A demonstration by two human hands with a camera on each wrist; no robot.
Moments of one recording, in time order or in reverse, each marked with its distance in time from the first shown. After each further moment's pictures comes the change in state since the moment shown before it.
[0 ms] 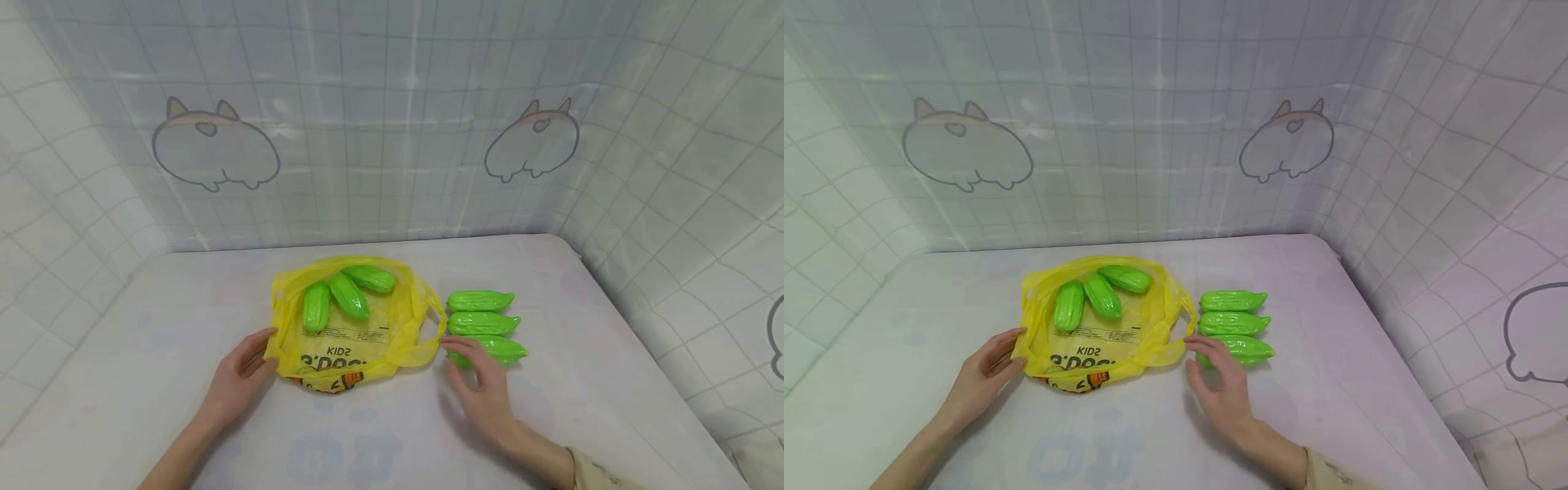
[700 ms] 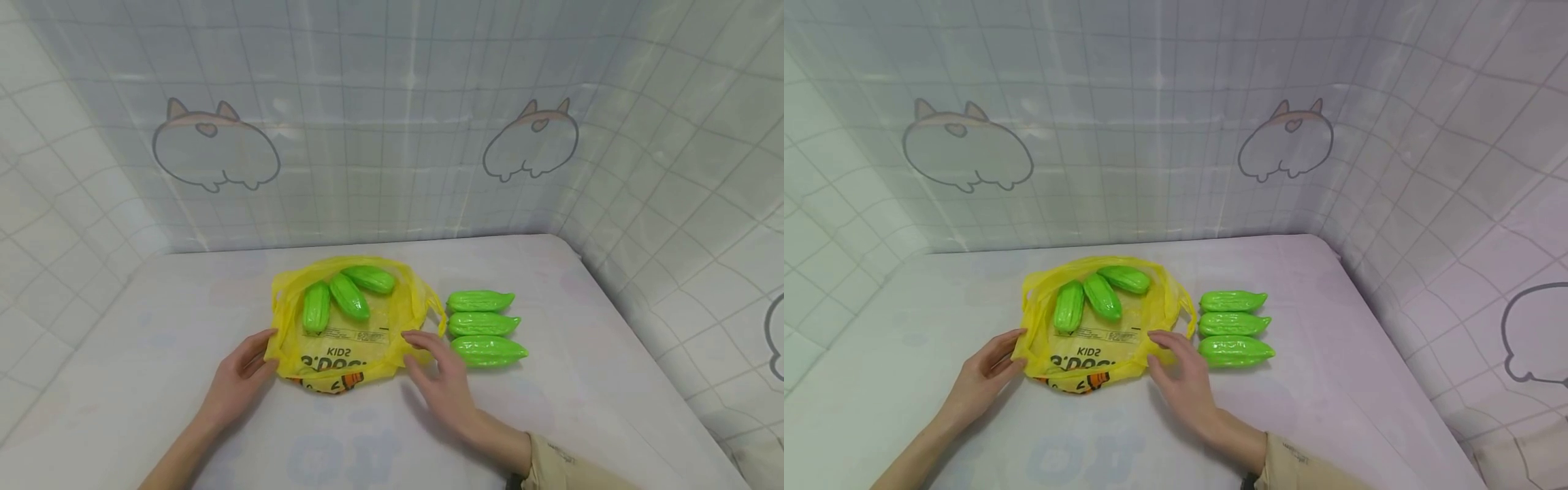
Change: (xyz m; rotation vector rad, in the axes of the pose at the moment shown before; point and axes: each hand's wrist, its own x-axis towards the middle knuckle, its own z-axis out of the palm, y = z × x) left_hand 0.002 0.003 -0.002 0.010 -0.011 -0.037; right_hand 0.011 -0.003 0.049 0.017 -0.071 0.103
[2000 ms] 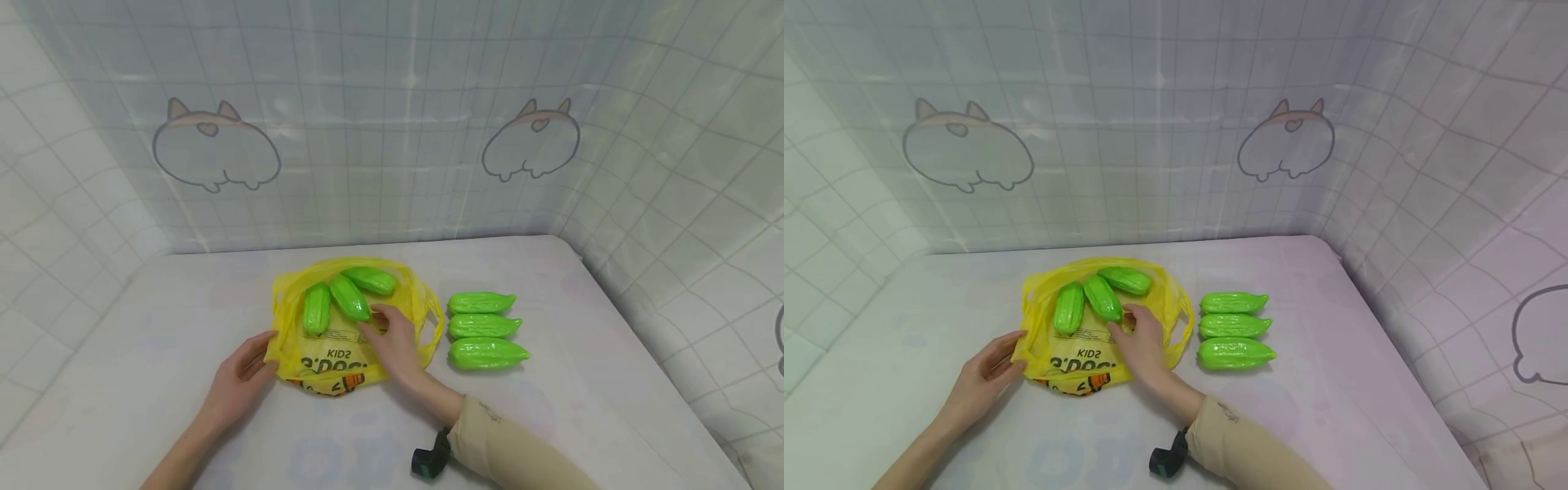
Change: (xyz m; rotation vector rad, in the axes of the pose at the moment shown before) left_hand 0.000 0.000 0.002 0.003 0.010 0.011; right_hand 0.060 0.013 0.075 -0.045 -0.091 0.494
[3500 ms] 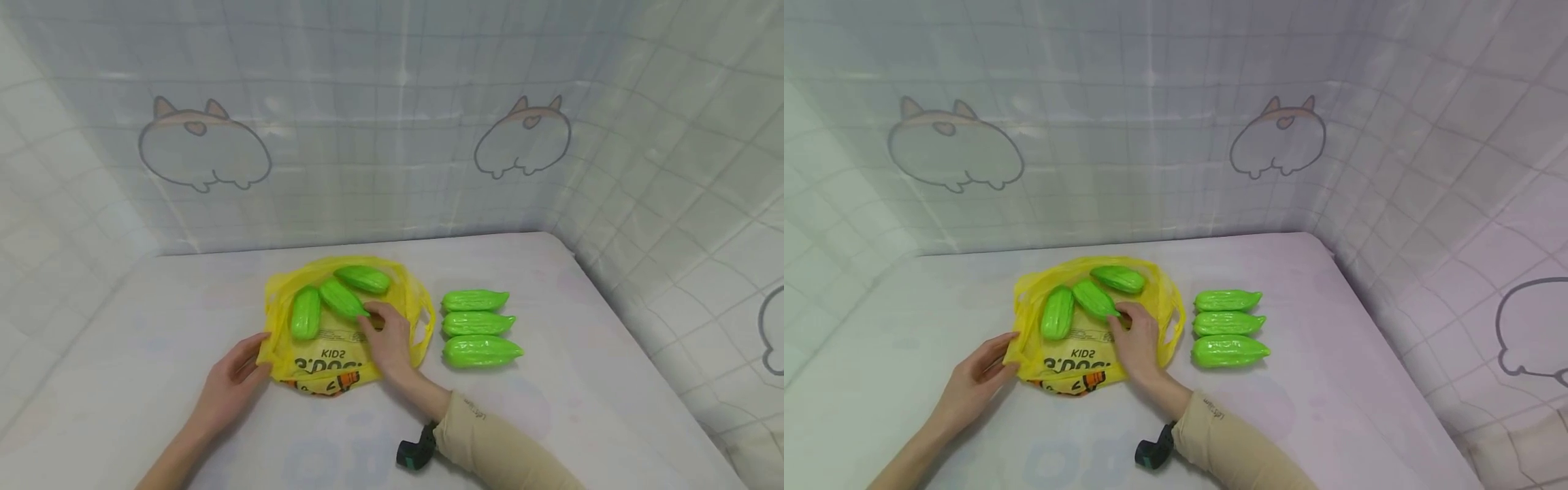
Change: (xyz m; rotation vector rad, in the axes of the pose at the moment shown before) left_hand 0.003 0.001 -0.001 0.049 -0.011 -0.021; right_hand 0.006 0.008 0.009 0.005 0.115 -0.060
